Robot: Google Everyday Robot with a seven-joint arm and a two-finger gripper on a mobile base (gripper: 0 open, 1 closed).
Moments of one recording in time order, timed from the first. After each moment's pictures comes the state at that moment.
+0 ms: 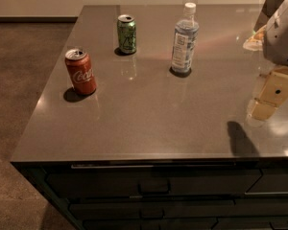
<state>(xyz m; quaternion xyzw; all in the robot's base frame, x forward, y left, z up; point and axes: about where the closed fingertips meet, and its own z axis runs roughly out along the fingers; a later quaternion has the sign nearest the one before) 0.438 -0.217 0.976 -0.60 0.78 -0.03 0.16</state>
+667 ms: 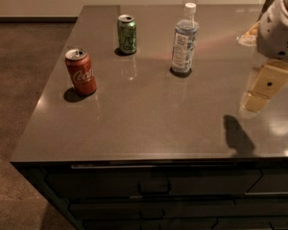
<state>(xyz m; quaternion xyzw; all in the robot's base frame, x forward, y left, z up) 0.456 -0.215 0.976 -0.60 0.78 -0.03 0.17</state>
